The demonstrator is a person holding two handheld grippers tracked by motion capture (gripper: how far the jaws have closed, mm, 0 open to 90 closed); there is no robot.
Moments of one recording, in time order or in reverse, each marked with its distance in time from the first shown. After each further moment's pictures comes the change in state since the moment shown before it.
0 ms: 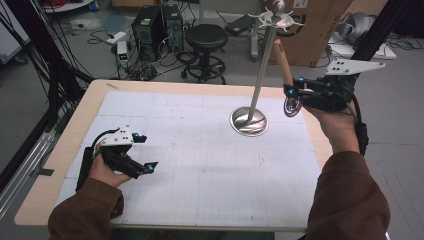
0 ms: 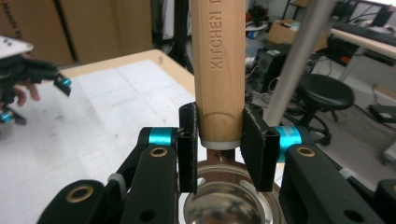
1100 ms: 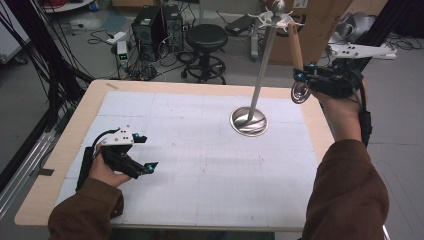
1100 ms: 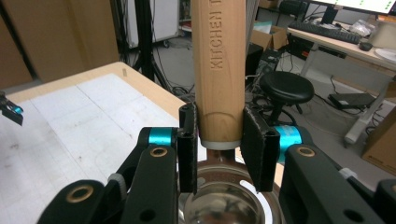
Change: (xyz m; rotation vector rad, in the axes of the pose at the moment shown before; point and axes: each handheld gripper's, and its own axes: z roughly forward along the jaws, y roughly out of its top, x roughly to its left) left arm 0.000 -0.001 0.001 0.003 -0.012 -0.006; right arm -0.022 0.015 -0.002 0.004 -0.131 0.065
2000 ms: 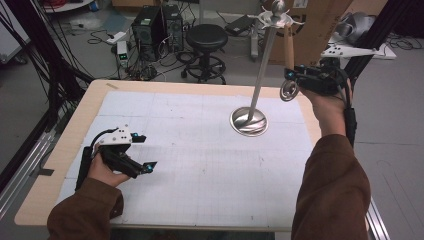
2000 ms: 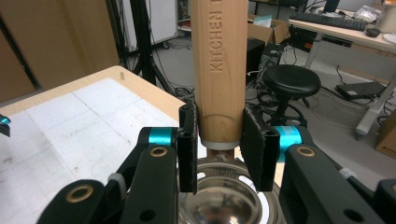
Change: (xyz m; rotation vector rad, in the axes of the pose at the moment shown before) left arm 0.001 0.000 -0.003 -0.009 -0.001 -0.002; right arm -0.007 -0.010 0.032 0.003 0.003 0.067
